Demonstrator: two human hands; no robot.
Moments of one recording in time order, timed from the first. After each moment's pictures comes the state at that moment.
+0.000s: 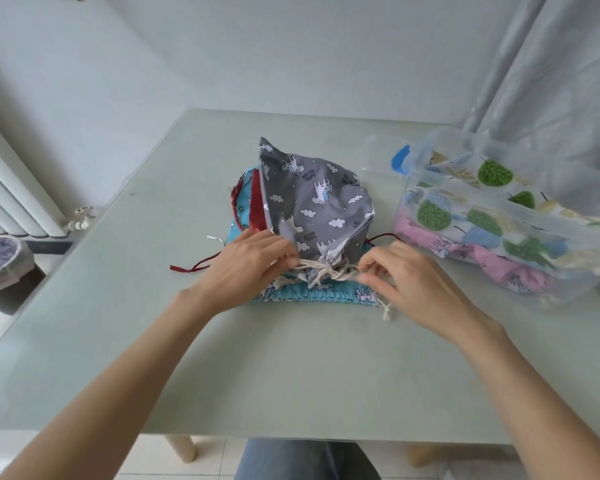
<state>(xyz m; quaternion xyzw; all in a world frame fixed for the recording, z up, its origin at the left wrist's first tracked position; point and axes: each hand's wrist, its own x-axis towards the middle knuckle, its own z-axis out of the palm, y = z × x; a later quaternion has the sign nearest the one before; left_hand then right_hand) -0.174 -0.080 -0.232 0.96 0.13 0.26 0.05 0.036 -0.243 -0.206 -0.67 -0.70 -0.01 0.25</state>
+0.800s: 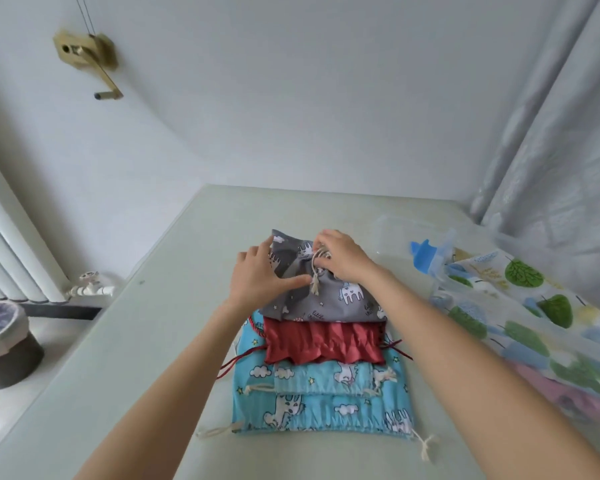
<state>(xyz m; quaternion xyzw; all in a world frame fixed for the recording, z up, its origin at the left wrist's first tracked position) -0.110 0.038 -0.203 0.82 0.48 0.23 0.23 0.070 -0.002 -0.182 -0.74 -0.64 0.09 0.18</state>
